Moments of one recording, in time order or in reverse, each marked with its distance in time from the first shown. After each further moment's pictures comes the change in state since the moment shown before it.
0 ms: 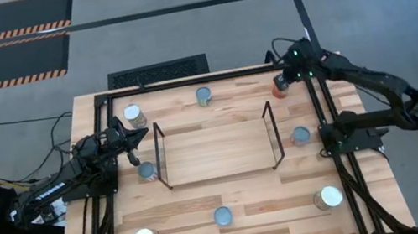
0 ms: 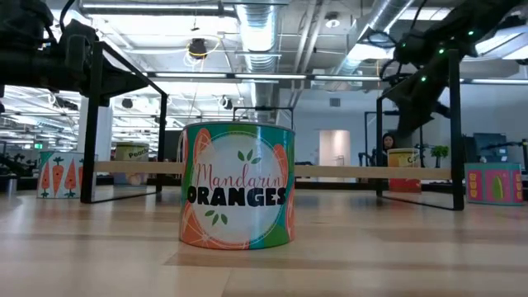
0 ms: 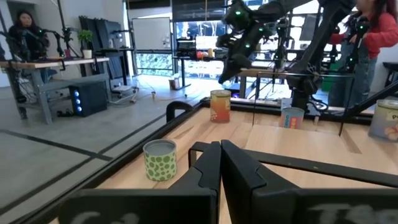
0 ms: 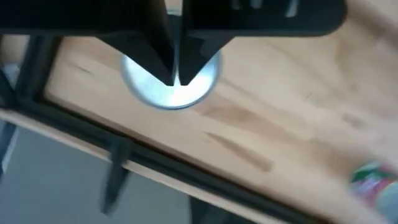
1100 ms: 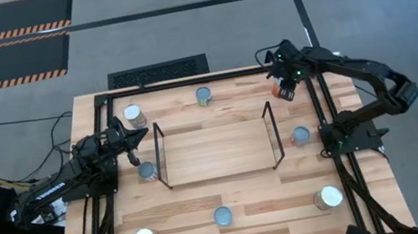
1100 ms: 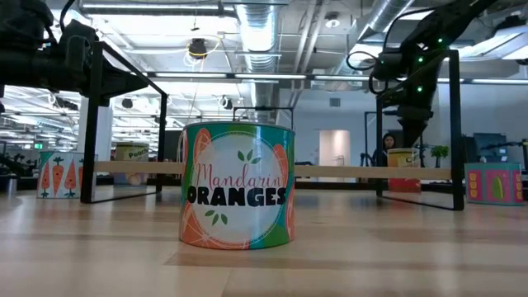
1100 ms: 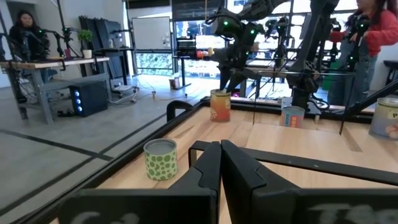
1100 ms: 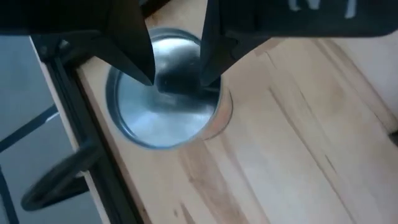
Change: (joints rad) left arm 0.000 0.000 0.000 -0.003 0.000 0.010; right arm 0.076 0.208 0.126 -0.212 0.096 -0.579
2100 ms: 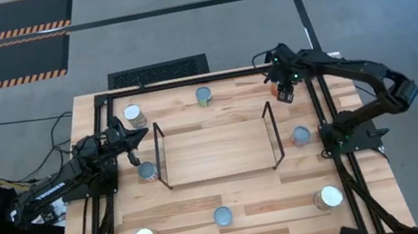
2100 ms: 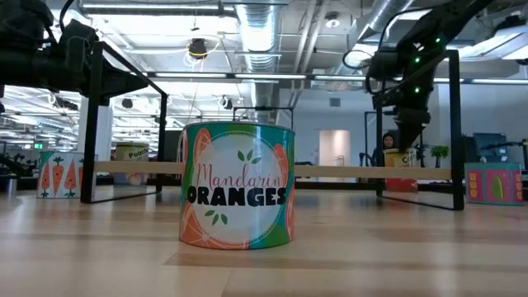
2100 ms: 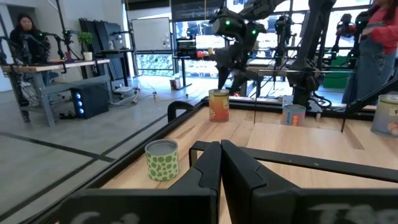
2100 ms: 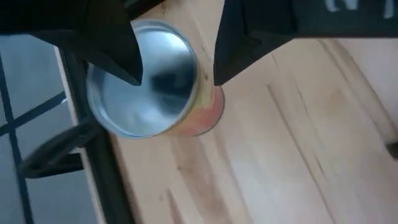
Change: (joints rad) left arm 0.000 0.000 0.000 0.000 0.000 0.014; right arm 0.061 0.006 -0.005 0.027 0.037 -0.076
